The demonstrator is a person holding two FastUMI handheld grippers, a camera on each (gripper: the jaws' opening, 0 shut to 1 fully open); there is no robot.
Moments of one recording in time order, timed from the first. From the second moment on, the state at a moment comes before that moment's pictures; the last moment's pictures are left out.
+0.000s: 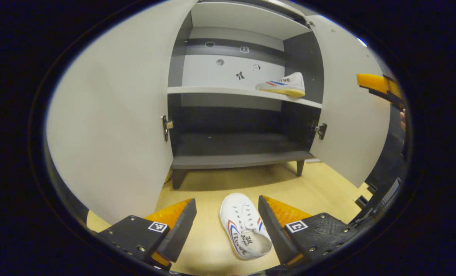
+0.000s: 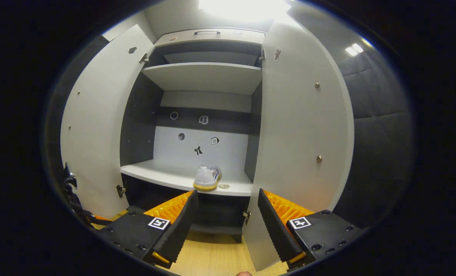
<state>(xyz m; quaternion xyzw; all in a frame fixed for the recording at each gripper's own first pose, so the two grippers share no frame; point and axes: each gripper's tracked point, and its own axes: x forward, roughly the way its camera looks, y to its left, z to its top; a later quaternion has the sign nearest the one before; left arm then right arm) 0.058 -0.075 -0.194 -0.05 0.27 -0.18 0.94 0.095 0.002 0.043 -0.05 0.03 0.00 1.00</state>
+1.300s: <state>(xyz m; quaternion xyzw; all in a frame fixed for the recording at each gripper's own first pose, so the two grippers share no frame) 0.038 -0.109 -0.320 -0.02 0.47 -0.23 0.85 0.033 -0.011 -0.006 -0.03 0.10 -0.01 0.99</state>
